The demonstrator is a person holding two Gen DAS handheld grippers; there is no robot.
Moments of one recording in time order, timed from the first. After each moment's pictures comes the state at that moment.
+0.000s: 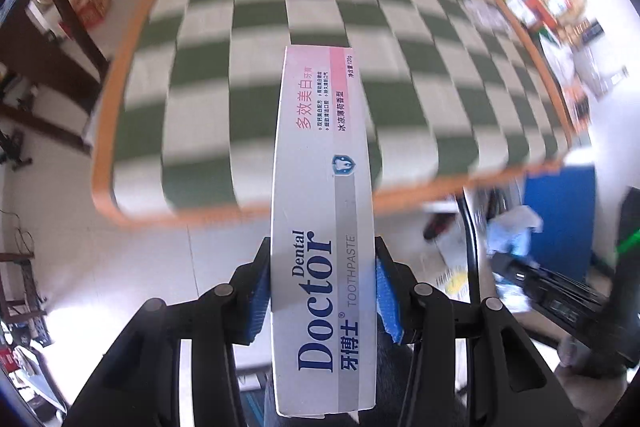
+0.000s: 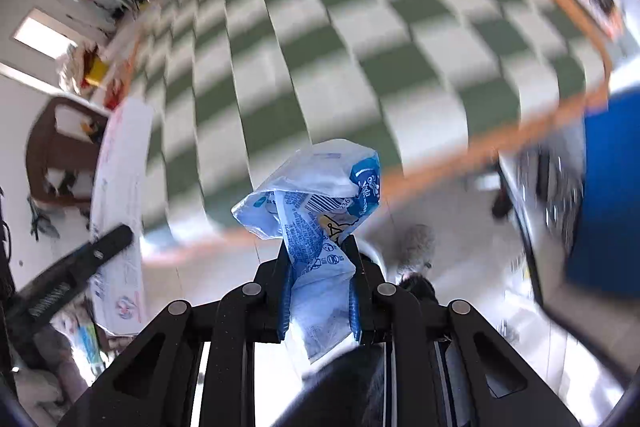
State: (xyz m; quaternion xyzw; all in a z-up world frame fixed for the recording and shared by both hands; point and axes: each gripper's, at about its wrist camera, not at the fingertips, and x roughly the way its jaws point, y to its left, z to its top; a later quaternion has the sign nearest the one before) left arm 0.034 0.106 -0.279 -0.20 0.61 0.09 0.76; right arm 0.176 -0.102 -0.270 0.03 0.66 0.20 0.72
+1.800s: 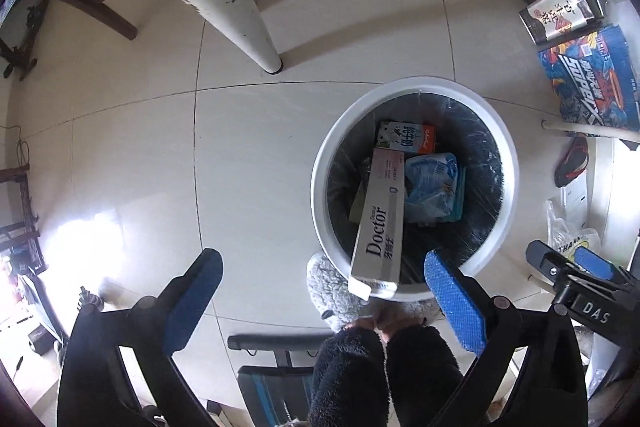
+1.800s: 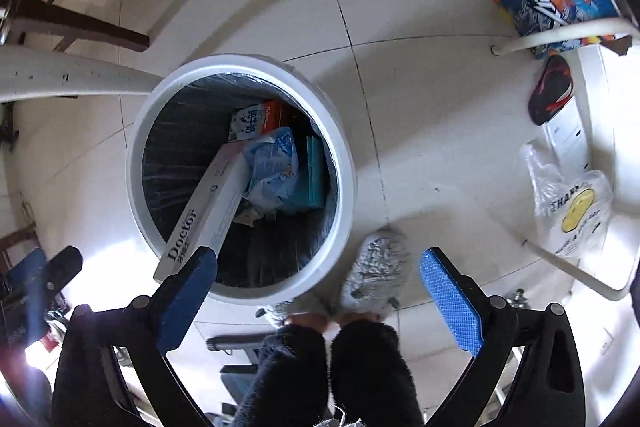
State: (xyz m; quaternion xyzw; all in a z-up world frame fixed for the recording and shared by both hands) left arm -0.041 0.099 -0.689 -0.21 0.72 0.19 0.64; right arm 0.063 -0.088 -0.765 -0.12 0.77 0.15 0.61
